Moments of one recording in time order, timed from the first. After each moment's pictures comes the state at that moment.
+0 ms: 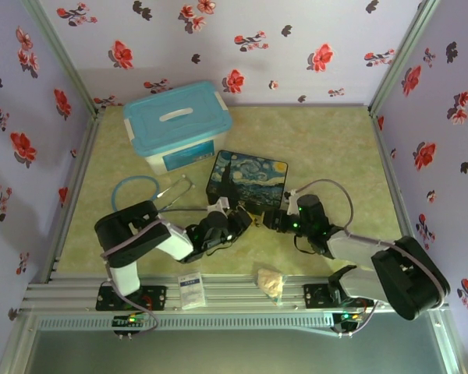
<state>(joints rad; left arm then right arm) -1.07 1.75 0.50 0.83 -0.08 -1.44 0.52 1.19 0.25 0.31 -0.35 0.67</state>
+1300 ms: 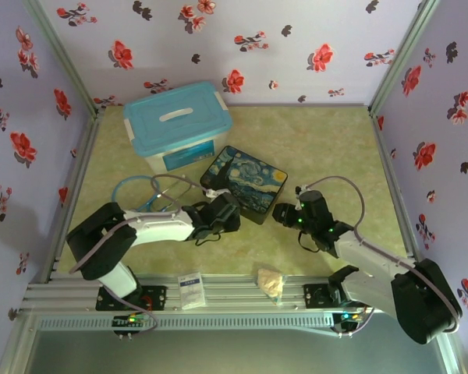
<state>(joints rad) -1.02 1.62 0.80 -0.13 -0.17 -0.95 0.52 1.05 0.34 0.01 -0.14 0.72</state>
